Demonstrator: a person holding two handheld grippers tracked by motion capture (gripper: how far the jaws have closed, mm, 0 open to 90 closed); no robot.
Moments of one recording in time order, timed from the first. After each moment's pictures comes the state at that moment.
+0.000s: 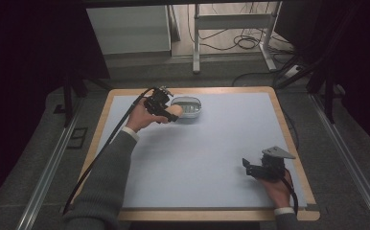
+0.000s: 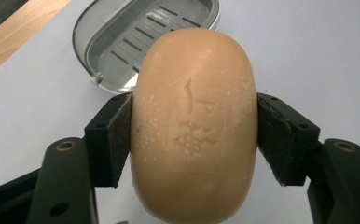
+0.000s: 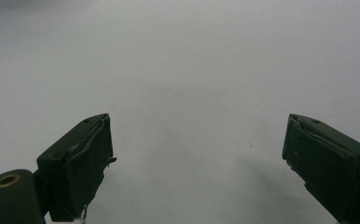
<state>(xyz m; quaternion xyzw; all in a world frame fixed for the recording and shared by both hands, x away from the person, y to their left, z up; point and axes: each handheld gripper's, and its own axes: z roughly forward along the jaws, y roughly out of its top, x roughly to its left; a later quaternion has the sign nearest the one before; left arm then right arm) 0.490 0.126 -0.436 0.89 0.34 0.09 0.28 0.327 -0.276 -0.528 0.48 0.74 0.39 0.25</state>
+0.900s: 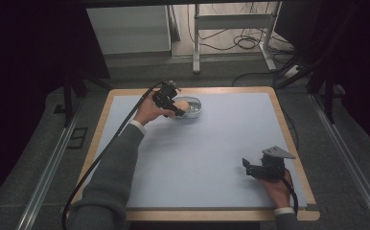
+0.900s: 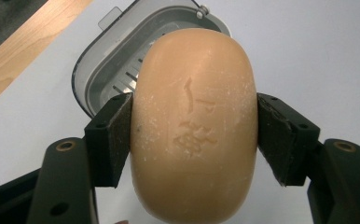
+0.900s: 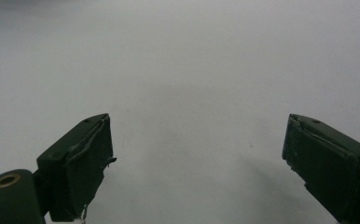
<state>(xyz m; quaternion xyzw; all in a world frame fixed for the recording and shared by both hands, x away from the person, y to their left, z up) 0.523 0.107 -0.439 0.90 0.32 0.09 0.28 0.327 -0.276 -0.528 0.48 0.74 0.39 0.25</state>
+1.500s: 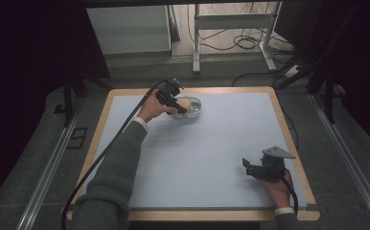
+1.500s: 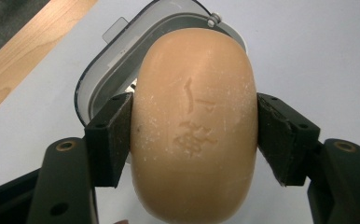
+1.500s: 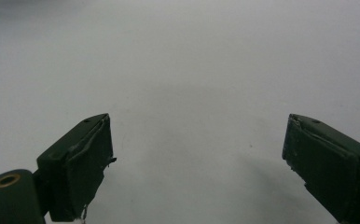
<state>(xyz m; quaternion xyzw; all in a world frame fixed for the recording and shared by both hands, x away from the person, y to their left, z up) 0.541 0.098 -0.444 0.91 0.32 0.09 0.27 0.327 -0.276 -0.528 0.48 0.74 0.39 0.25</state>
